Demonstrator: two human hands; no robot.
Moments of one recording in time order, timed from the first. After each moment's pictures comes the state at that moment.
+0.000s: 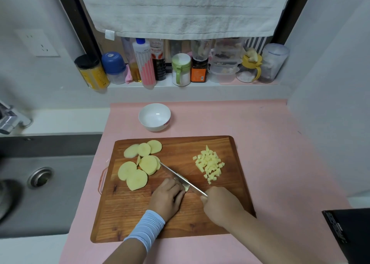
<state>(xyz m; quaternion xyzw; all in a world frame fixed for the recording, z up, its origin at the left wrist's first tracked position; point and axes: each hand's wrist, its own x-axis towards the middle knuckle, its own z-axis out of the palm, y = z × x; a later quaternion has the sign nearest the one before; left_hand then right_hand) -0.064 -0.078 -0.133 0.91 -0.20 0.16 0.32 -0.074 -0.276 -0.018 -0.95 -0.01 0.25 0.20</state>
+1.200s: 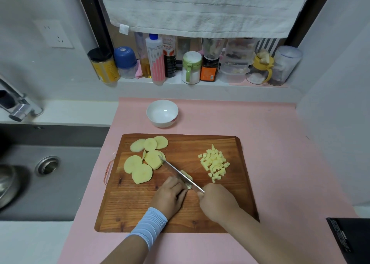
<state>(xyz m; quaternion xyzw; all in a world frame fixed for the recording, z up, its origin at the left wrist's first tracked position) -0.073 -0.076 -0.135 0.91 -0.19 0.16 0.33 -0.071 -0.257 -0.019 -0.95 -0.02 0.25 0.19</state>
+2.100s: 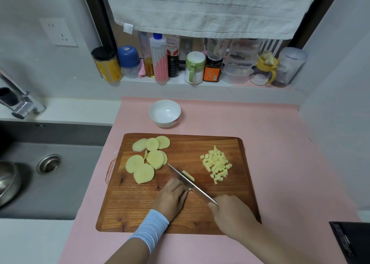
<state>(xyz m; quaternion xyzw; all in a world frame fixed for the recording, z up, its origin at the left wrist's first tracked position) -0.077 -0.078 -0.131 0.91 -0.19 0.18 0.32 -0.093 -0.283 -0.006 -0.95 -0.03 0.26 0.17</state>
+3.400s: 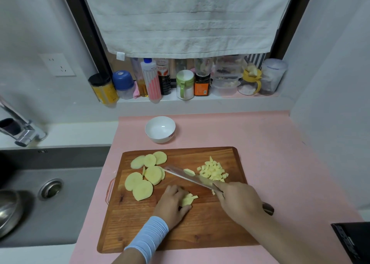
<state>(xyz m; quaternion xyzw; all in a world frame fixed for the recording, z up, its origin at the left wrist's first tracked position) -0.059 -0.074 -0.120 0.95 -0.15 0.02 0.28 -0.054 -0.314 -0.011 -0.98 -0.16 -0.01 0.07</state>
